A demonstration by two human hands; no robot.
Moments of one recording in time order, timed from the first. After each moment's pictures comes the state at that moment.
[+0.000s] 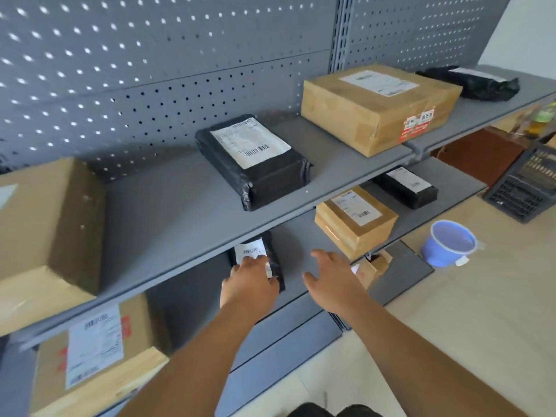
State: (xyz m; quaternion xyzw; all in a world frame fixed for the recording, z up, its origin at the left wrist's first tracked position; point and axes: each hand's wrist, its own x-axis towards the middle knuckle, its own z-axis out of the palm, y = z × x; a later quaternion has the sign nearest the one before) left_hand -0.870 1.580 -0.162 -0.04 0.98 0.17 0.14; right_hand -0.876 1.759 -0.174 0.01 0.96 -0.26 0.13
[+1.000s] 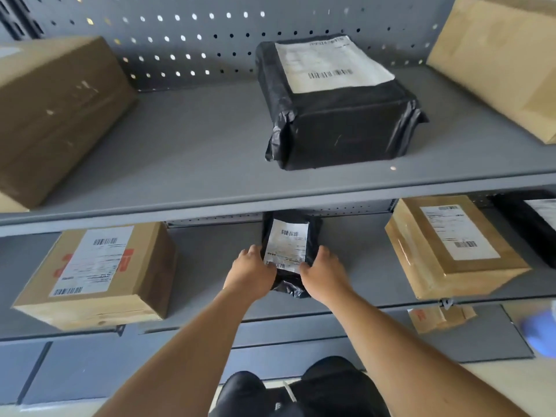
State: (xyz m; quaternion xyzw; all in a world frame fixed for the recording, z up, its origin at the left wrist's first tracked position) left_hand -0.937 1.548 -0.315 -0.31 0.89 0.32 0.11; right_hand -0.998 1.697 -0.331 -0.07 0.94 -0.28 0.20
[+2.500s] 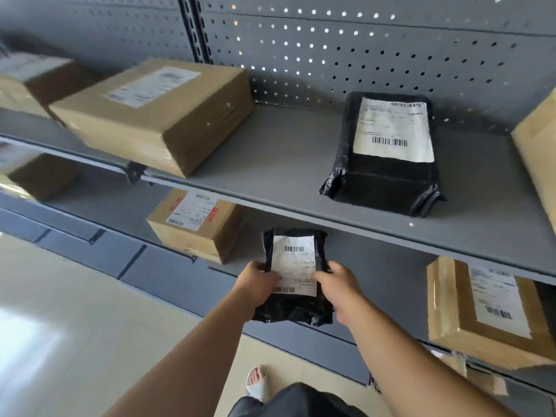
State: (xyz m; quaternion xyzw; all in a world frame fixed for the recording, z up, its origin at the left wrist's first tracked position) left_hand -0.830 1.583 -0.229 -0.56 0.59 0.59 0.03; right_hand -0.956 1.707 -0.243 -0.06 0.78 -0.47 0.40
